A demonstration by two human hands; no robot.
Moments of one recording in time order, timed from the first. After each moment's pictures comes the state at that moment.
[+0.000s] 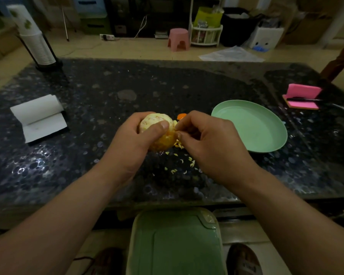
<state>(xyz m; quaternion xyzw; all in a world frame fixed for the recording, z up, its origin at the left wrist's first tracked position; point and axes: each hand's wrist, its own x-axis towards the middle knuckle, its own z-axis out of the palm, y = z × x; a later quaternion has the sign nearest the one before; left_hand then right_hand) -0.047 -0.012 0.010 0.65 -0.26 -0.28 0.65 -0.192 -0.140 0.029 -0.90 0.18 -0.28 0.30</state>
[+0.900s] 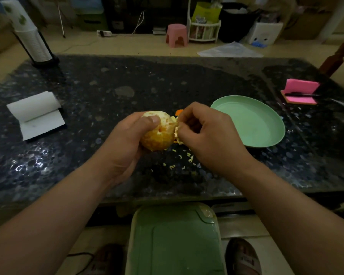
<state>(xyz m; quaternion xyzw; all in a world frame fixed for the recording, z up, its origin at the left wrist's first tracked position) -0.045 -0.008 0.010 0.59 -0.22 -0.37 0.69 -0.190 -0.145 0.028 -0.88 0.19 -0.29 0.34</state>
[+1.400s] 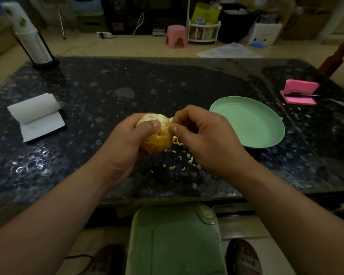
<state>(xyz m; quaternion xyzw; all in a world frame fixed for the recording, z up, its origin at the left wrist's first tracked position) -0.039 -0.007 0.004 0.60 -0.24 -0.36 0.67 -0.191 -0.142 0.031 -0.87 0.16 -0.26 0.39</state>
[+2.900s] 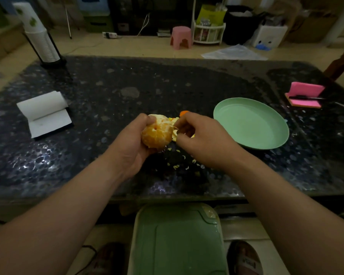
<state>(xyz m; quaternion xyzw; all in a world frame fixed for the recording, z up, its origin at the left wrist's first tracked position) -0.040 -0.018 0.003 0.56 -0.10 -0.41 0.71 -0.173 -0.151 0.022 -0.91 0.24 -0.12 0.33</state>
